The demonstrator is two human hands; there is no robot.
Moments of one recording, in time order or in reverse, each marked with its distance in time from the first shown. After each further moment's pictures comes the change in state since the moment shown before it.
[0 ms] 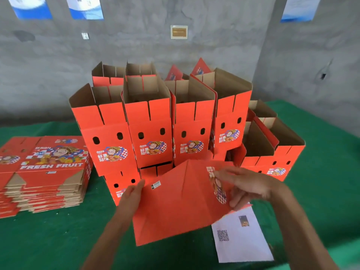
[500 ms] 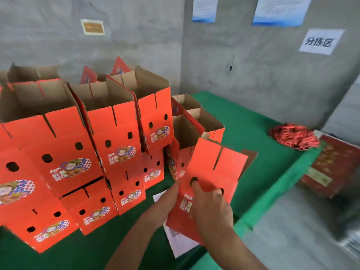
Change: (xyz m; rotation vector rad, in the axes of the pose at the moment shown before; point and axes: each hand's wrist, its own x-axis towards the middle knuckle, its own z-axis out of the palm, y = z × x) left_hand -0.073 0.043 0.219 0.030 -0.928 -0.020; right_hand -0.059 0.059 0.066 -0.802 0.824 0.208
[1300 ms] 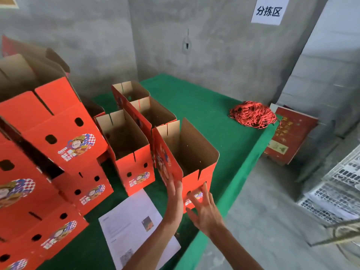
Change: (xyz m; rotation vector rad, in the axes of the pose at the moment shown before) left_hand 0.168 -0.045 0.190 -0.028 -0.013 0.264; right_hand 0.130 0.254 0.171 0.221 0.156 0.001
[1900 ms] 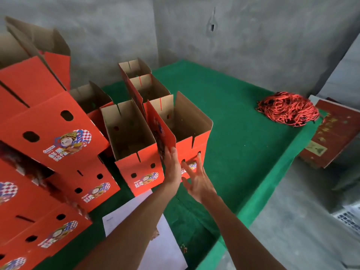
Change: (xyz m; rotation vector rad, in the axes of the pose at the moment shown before) left_hand 0.171 -0.005 -0.021 0.093 0.339 0.041; right_hand 0.167 0.012 0.052 0.125 -0.058 -0.187
